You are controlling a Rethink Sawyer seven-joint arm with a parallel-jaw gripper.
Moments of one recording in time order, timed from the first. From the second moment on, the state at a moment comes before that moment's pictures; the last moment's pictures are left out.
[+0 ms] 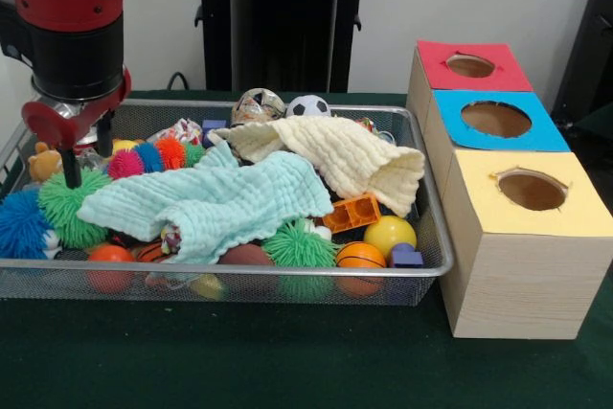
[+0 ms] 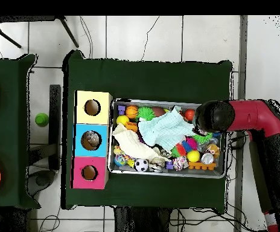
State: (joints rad) arm -0.89 -0.53 0.69 1.39 -0.85 1.15 0.59
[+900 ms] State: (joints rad) arm -0.87 -0.53 0.66 1.39 -0.90 1.25 0.58
